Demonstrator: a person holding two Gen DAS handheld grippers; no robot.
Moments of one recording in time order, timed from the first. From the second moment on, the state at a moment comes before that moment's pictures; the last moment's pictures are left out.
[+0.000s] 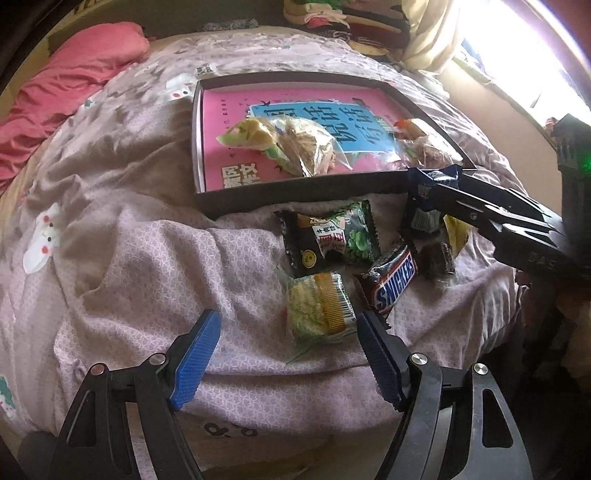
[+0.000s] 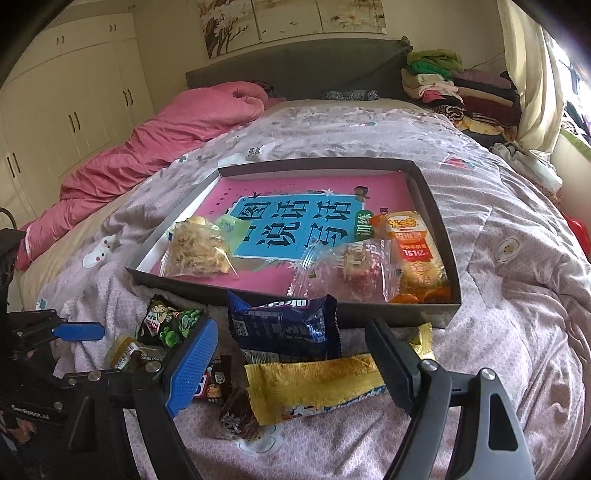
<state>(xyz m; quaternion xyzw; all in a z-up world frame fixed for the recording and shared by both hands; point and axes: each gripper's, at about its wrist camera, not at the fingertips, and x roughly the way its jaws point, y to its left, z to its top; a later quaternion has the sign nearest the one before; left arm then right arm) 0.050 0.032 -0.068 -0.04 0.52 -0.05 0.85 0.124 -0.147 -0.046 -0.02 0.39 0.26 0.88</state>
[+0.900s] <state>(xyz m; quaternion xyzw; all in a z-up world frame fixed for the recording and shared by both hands) 0.063 0.029 -0.085 -0.08 0.53 -0.05 0.85 0.120 -0.121 -0.051 -0.05 0.39 0.26 0.88</state>
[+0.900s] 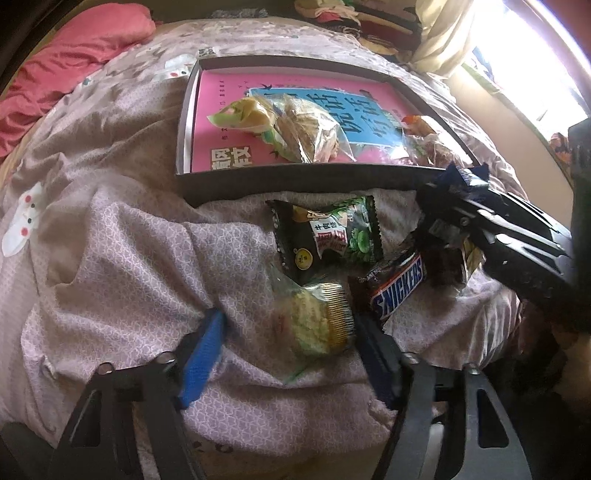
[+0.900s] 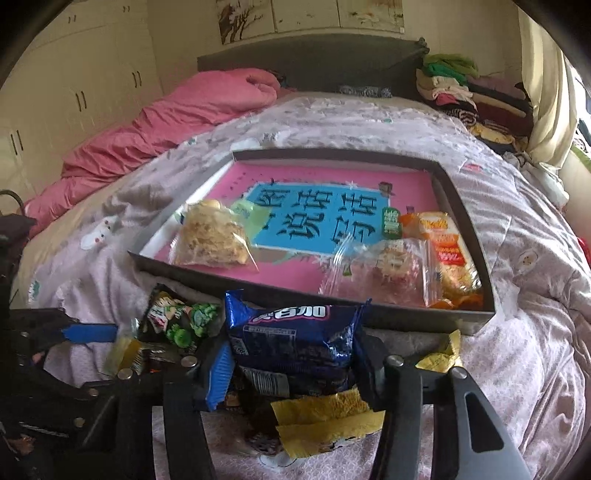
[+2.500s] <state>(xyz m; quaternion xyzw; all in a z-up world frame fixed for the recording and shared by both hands) 0.055 0.069 -0.004 -0.12 0.37 -0.02 0.92 0.128 -0.175 -0.011 0.02 0.32 0.23 0.92</state>
